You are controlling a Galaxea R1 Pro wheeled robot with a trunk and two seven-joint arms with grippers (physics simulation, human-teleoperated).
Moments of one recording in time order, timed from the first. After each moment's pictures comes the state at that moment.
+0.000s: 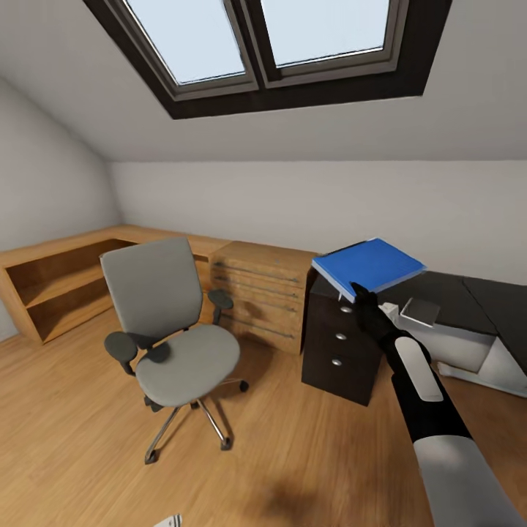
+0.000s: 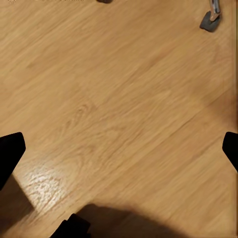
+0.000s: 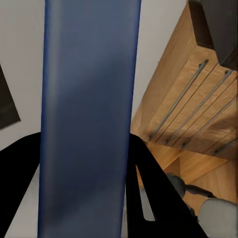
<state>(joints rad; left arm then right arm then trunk) -0.10 0.05 -0.48 -0.77 0.76 -0.02 0.61 -0.68 -0.04 -0.08 -1.19 -1.36 0.21 -0.17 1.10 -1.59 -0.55</state>
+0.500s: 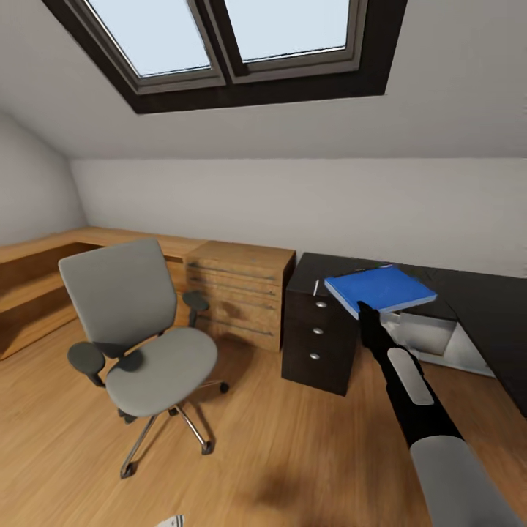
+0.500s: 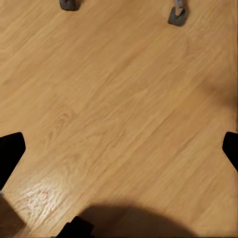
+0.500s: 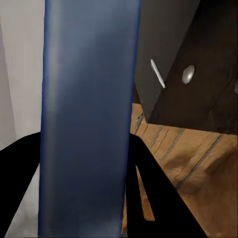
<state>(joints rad) -0.10 0.05 -0.49 -0.77 0.74 -0.02 0.61 -0.68 -0.04 -0.08 -1.03 -1.36 0.05 -0.19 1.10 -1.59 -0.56</state>
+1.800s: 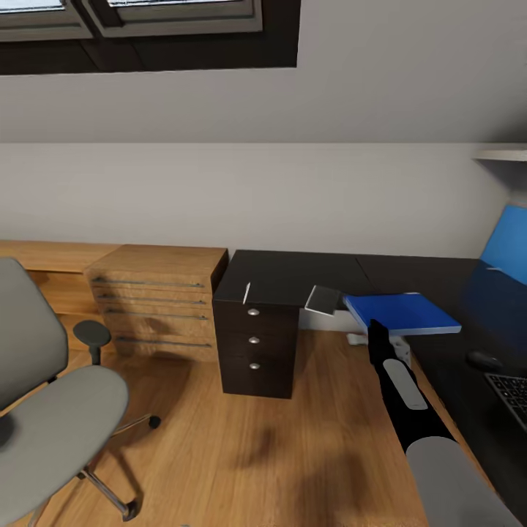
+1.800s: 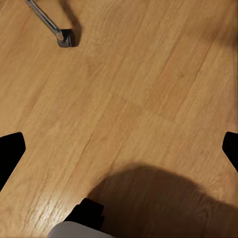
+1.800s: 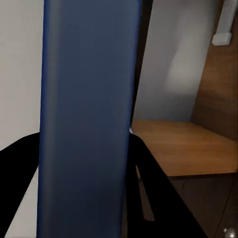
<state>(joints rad) -0.10 0.04 -0.55 -0.73 0.73 -0.03 0.61 -0.68 -0.03 -0.11 -0.88 -1.35 -0.14 -0.20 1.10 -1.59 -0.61</state>
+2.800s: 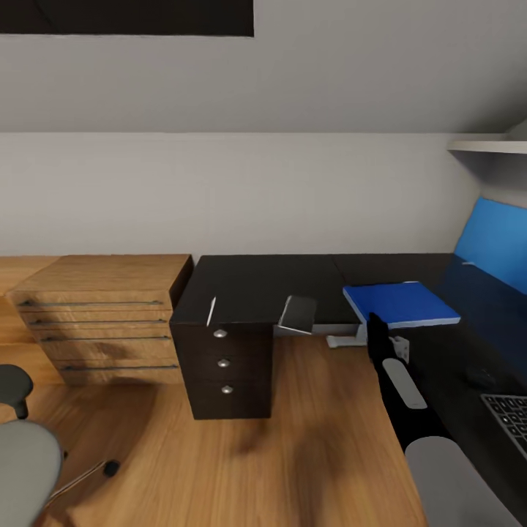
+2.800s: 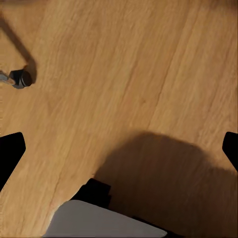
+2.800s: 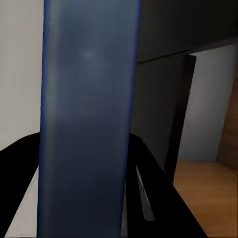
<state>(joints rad) -0.10 0.01 -0.56 -0.68 0.73 -0.03 0.61 -0.68 -0.02 -0.11 -0.89 -1.35 -0.14 -0.10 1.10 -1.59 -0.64</state>
